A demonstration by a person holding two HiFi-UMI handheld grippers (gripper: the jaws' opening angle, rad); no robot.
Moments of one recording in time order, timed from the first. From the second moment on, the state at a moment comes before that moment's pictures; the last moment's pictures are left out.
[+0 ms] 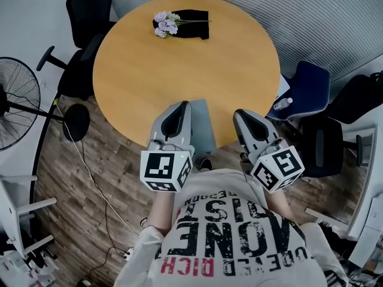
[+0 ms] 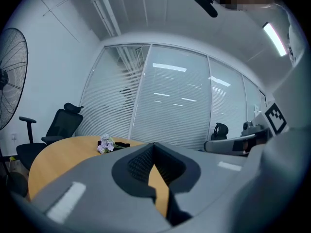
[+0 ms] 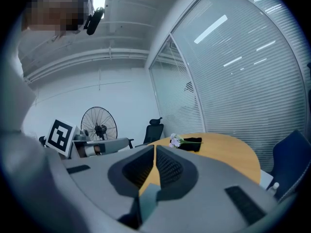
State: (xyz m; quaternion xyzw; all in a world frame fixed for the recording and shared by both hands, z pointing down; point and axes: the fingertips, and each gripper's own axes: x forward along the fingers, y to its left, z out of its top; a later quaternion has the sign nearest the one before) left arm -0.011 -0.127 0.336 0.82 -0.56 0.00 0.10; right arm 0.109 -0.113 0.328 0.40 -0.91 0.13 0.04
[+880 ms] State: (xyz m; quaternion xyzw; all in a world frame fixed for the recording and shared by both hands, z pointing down) left arm -0.061 -0.103 0.286 0.86 -0.51 0.00 0.07; right arm 0.062 -0.101 0.294 0.45 -0.88 0.11 0.01
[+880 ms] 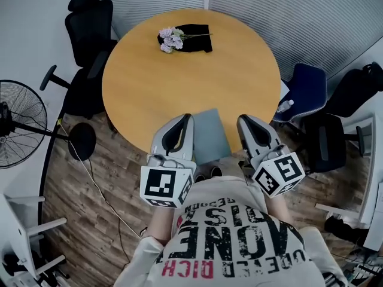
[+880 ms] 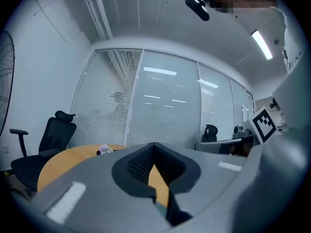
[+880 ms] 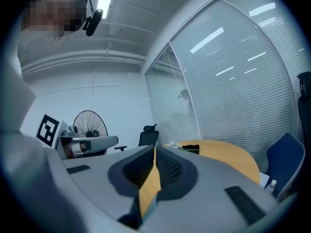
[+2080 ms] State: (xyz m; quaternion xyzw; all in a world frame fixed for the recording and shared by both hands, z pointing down) left arm -0.063 -0.043 0.306 0.87 -0.48 0.00 0.10; right arm 0.037 -0.032 0.291 0.46 -0.88 0.10 0.03
